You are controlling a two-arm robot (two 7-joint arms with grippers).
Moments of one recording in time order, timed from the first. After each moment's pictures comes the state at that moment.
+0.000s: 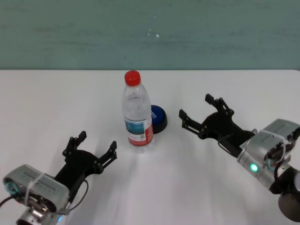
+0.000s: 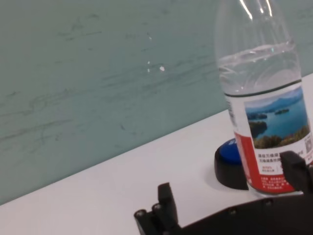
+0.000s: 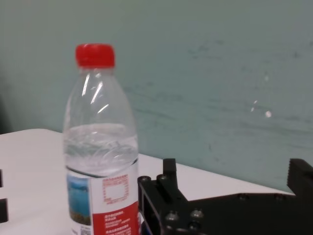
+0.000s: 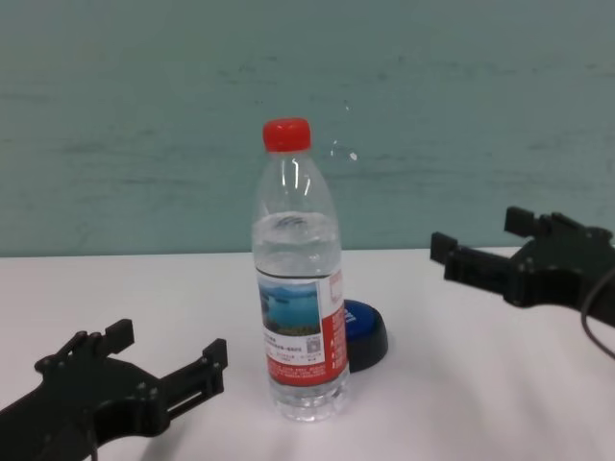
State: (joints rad) left arm 0.16 0.27 0.17 -1.64 0.04 -0.19 -0.21; right arm 0.08 0.34 -0.28 -1.62 0.31 -0.08 0.34
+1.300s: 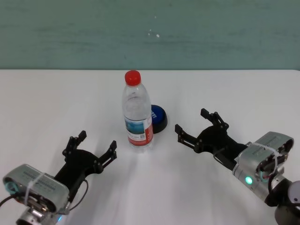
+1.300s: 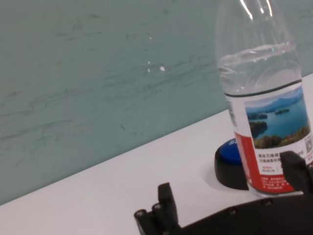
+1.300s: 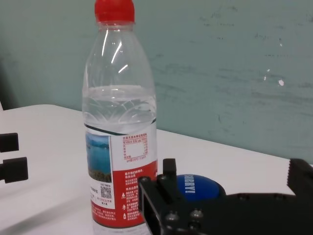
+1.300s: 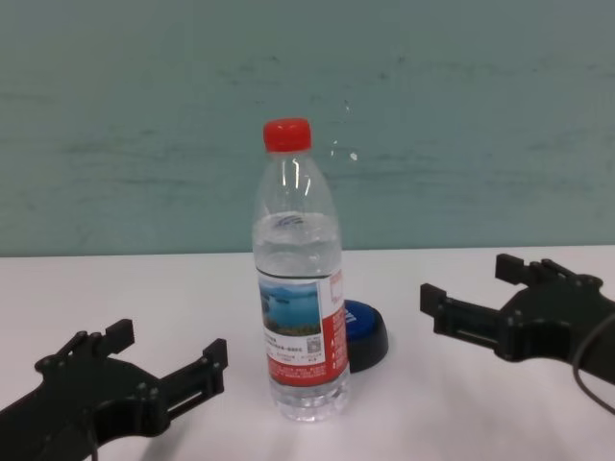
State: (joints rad) left arm 0.16 0.27 0.17 -1.64 0.04 -0.19 -0.21; right arm 0.02 0.33 -0.29 -1.63 0.28 -0.07 0.33
